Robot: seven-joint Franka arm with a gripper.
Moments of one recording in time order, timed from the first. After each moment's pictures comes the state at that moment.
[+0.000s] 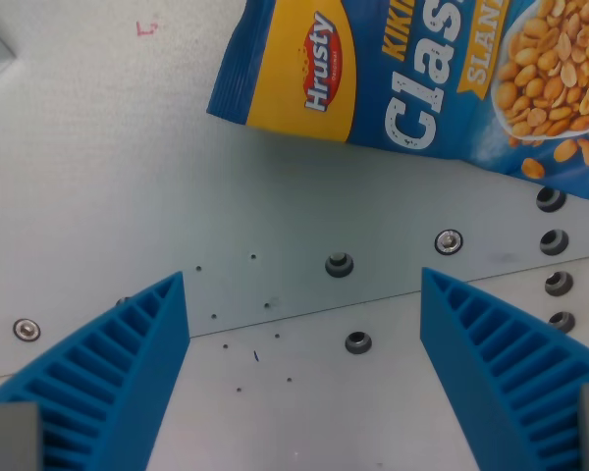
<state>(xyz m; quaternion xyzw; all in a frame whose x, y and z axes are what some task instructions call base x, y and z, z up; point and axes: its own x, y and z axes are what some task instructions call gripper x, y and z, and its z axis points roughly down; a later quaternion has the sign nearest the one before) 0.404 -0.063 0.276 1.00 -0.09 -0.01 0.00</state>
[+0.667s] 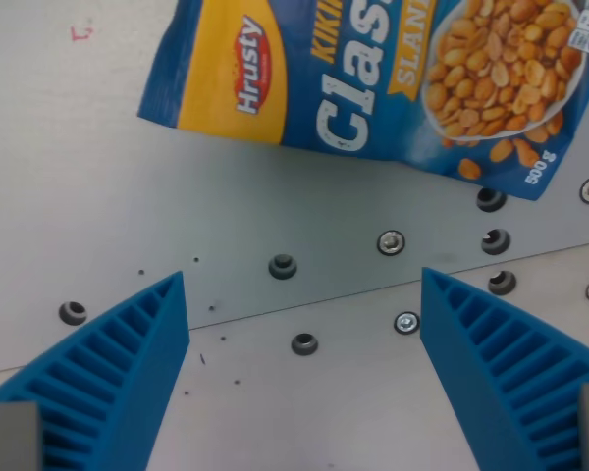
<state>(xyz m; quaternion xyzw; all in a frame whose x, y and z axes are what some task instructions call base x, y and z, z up) 0.396 -0.101 0.276 1.00 -0.10 -0.01 0.00</state>
